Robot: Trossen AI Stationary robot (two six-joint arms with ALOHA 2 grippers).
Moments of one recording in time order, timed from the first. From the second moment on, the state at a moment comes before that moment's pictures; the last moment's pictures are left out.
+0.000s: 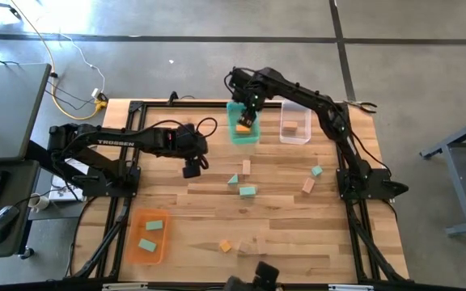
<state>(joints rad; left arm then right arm) 0.25 1.37 0.95 -0.69 -0.27 0.09 -0.50 2.23 2.24 -1.35 0.04 -0.07</state>
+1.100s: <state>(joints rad) 0.25 1.37 0.95 -0.71 -0.27 0.08 -0.21 1.88 1.54 -1.47 0.25 0.32</state>
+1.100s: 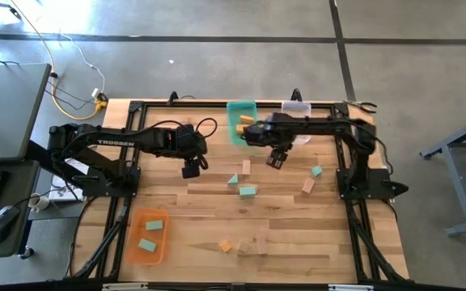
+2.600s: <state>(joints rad) 0.23 1.37 0.95 -0.98 -0.12 -0.13 0.05 1.51 0.91 0.01 -0.03 0.02</state>
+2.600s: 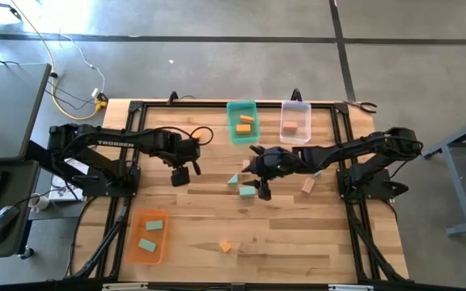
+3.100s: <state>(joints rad) 0.23 1.37 0.95 -0.98 -0.12 -0.13 0.03 1.51 1.07 0.00 0.01 -0.09</state>
